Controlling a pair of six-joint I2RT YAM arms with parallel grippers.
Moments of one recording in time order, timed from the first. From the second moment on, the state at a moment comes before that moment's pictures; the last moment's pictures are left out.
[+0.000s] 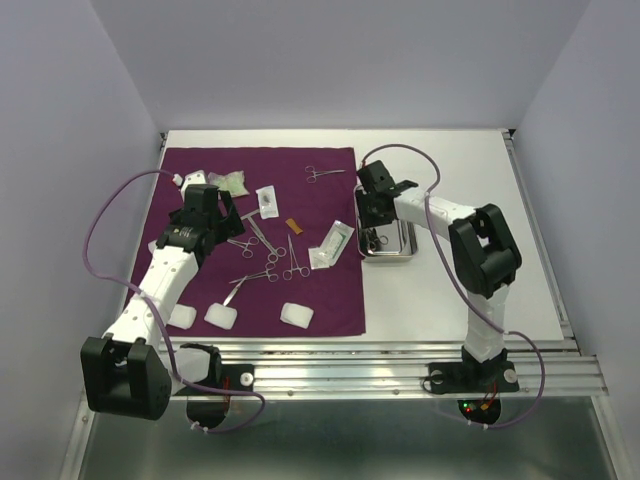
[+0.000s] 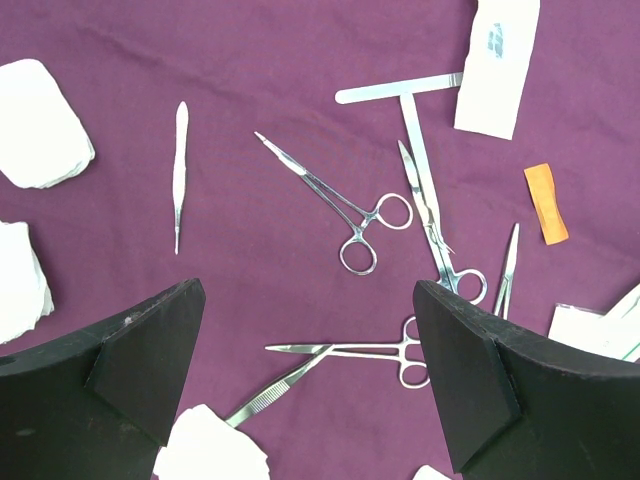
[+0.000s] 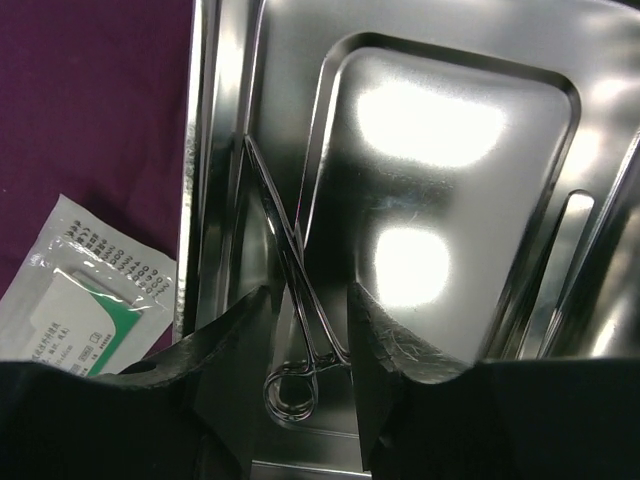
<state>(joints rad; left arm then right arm) -0.16 1.15 0.90 -0.54 -0.27 -0.44 0.51 1.99 1.45 -0.46 0.19 0.27</state>
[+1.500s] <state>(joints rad) -0.16 1.16 0.91 -0.54 -0.27 -0.44 0.50 1.99 1.39 -0.47 0.22 0.54</state>
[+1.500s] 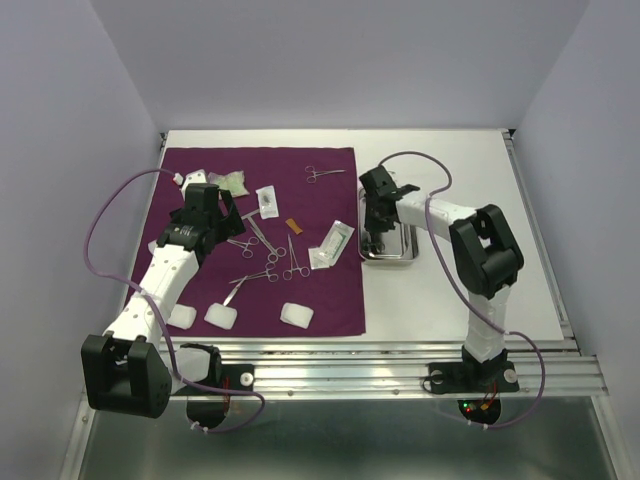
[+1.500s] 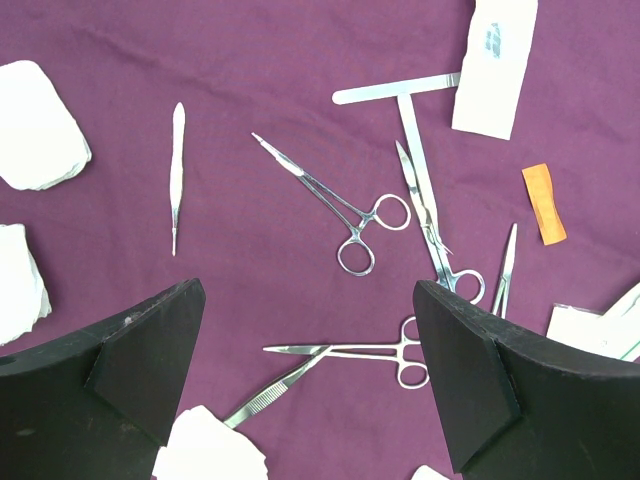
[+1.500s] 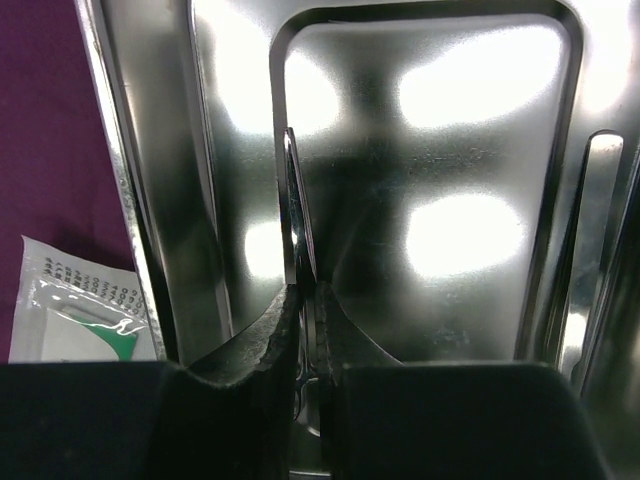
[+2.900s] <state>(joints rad) -0.18 1.26 1.02 -0.53 -0.23 -0.42 0.50 2.56 2.44 -0.65 0.27 0.44</state>
